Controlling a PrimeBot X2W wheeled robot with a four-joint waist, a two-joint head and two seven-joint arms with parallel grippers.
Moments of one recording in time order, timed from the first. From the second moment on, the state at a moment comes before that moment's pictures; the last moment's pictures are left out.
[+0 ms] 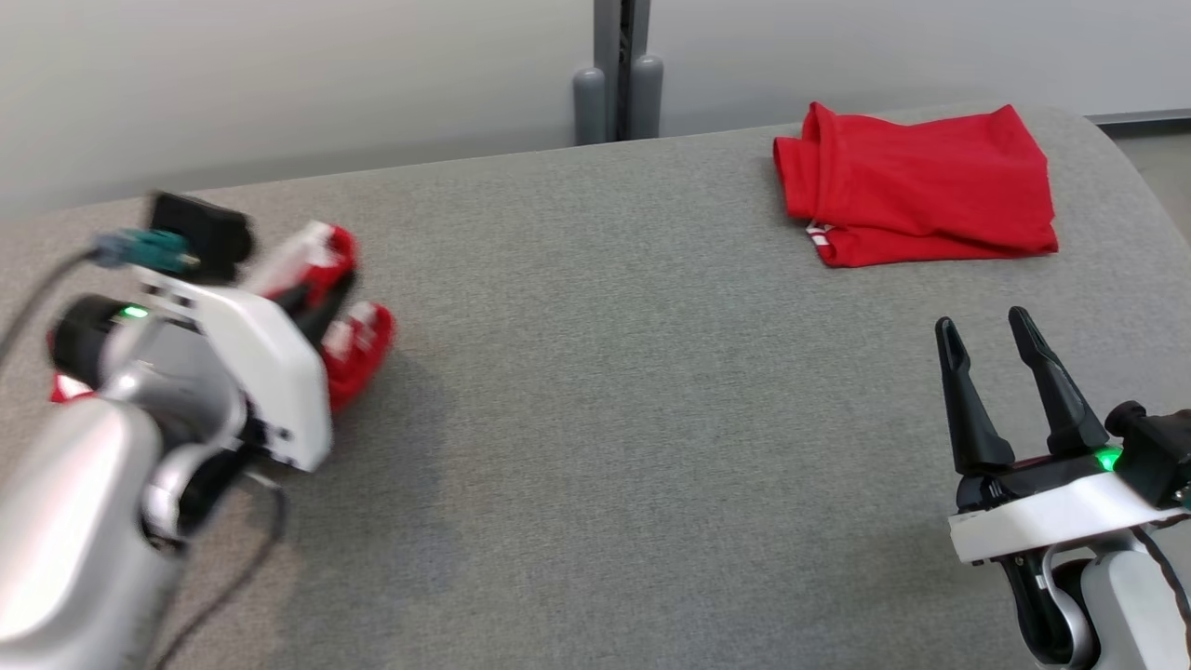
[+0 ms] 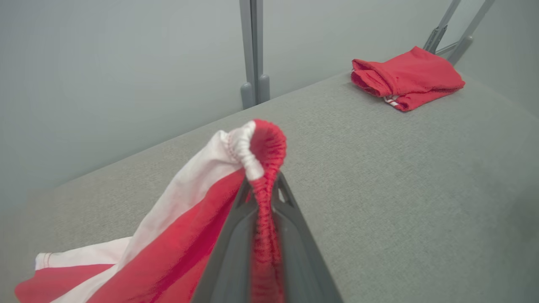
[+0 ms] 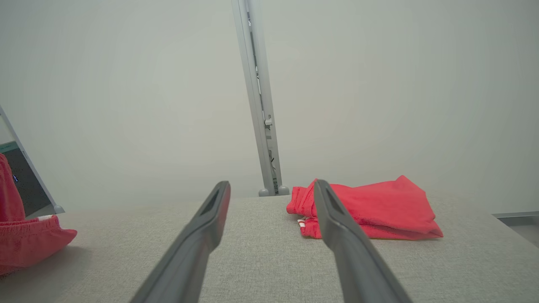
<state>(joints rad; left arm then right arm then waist) -0.54 0.51 -0.40 0.11 -0.69 -0.04 0.52 -0.21 -0.18 0.14 0.17 0.38 0.13 -0.26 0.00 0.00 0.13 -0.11</state>
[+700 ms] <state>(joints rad) -0.72 0.06 -0.78 0.41 -0.53 -0.05 0.40 -0.26 -0.17 0.10 0.16 0.37 0.13 -0.26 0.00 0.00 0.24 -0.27</state>
